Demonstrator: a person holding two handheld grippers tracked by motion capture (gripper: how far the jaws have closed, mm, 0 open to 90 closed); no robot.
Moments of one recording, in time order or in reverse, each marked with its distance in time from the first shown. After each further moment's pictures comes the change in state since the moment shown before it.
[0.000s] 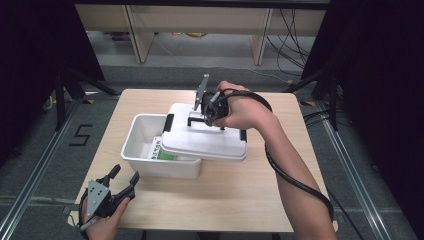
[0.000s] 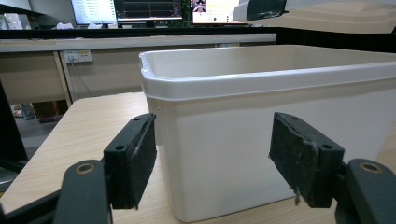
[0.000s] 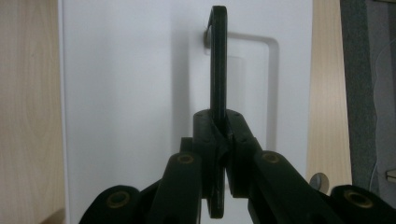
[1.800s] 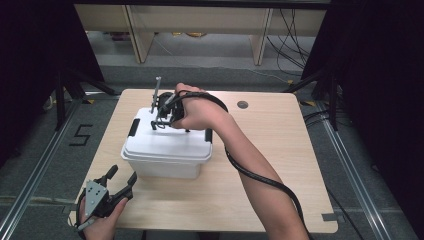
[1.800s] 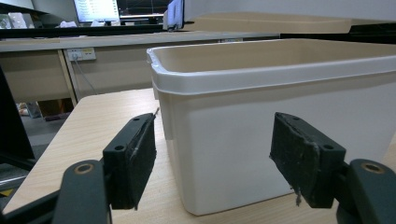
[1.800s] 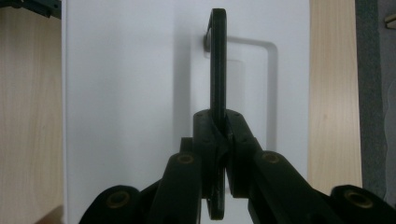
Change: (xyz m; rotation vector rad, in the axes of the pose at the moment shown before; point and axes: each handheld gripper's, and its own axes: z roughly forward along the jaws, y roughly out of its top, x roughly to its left) left arm 0.006 0.001 -0.003 0.029 0.013 0.032; right arm 0.013 0.092 0.035 -0.023 0.036 -0.043
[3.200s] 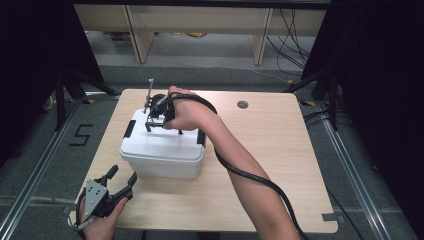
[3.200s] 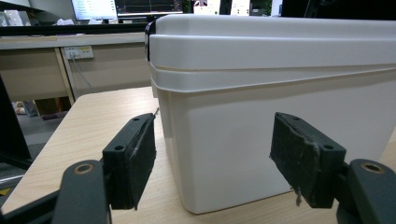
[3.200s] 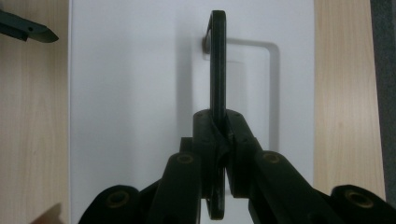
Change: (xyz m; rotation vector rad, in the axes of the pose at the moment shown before) left arm 0.001 -0.001 0.001 0.002 -0.010 -0.002; right arm -0.008 0.014 0.030 0.004 0.029 0.049
